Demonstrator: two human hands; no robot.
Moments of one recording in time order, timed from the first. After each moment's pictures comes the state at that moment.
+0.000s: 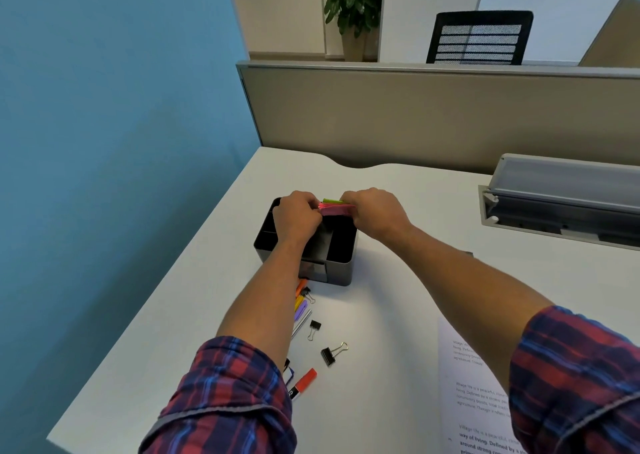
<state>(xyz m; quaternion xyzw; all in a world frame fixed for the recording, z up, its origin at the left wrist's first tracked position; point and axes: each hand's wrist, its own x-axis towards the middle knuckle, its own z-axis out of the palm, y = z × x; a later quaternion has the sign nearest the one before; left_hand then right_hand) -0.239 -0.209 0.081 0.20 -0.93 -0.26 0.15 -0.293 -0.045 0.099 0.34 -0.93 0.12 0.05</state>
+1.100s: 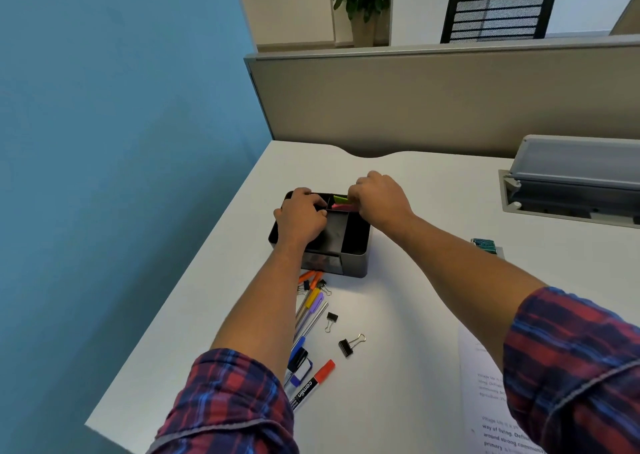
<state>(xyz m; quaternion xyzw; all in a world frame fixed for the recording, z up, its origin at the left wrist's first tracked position) -0.228 -0.230 0.073 0.19 -0.96 -0.20 0.06 -0.292 -0.064 0.095 0.34 -0.94 0.07 0.08</state>
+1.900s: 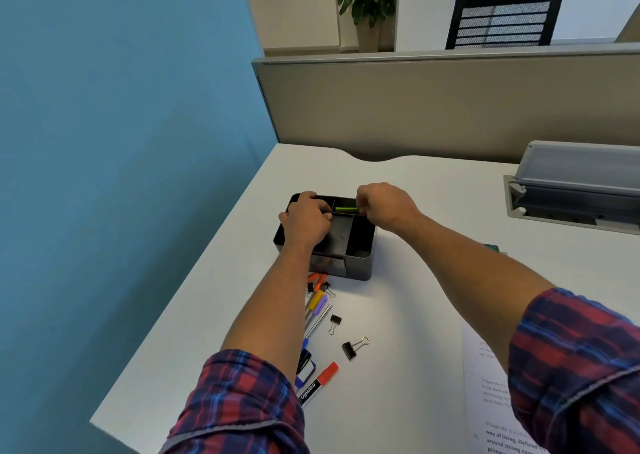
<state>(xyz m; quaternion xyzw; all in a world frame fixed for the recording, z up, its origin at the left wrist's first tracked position) -0.228 -0.227 0.073 0.20 -0.95 -0.21 0.06 -0.303 -0.062 0.088 0.29 -0.94 0.15 -0.04</state>
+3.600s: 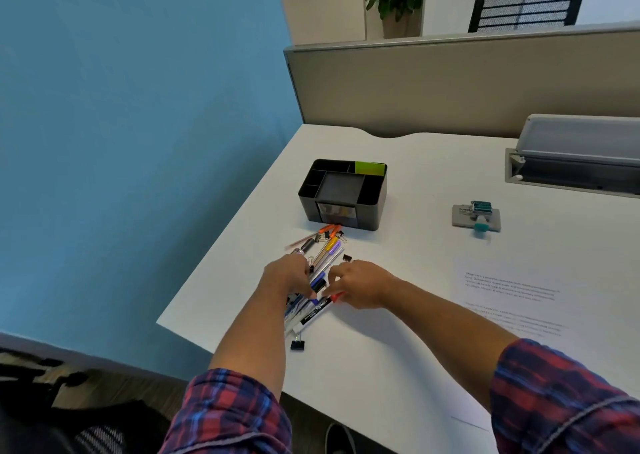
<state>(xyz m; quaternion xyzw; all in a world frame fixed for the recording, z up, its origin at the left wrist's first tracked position) -0.012 -0.216 0.059 0.21 -0.94 -0.10 -0.27 -0.076 -0.034 0.018 0.64 -0.76 0.09 -0.07</state>
